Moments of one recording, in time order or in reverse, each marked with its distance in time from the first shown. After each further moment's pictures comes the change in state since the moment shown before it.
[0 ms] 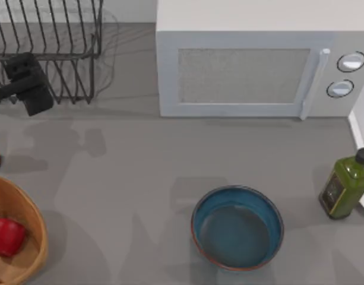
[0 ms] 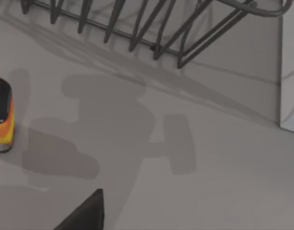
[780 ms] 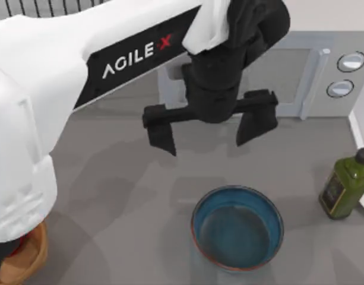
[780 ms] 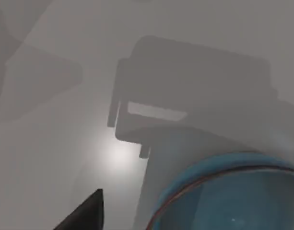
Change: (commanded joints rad) left arm -0.565 1.206 1.169 -0.772 0.034 -0.459; right arm 0.000 0.000 0.000 0.000 0.000 0.000
